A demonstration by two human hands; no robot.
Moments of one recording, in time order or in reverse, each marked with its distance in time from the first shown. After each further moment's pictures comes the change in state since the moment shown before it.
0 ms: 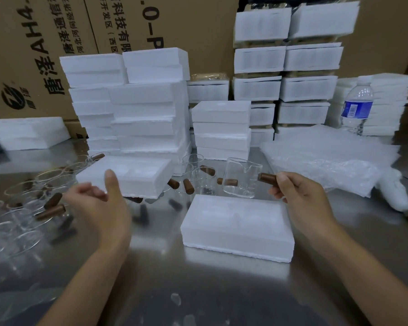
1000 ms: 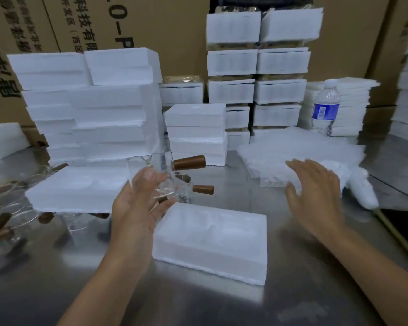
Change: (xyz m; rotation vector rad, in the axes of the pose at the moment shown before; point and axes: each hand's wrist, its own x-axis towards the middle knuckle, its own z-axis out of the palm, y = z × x) left_hand -0.057 0.031 0.039 -0.459 -0.696 -0.383; right_hand 0.030 0.041 -0.060 -0.974 0.172 -0.244
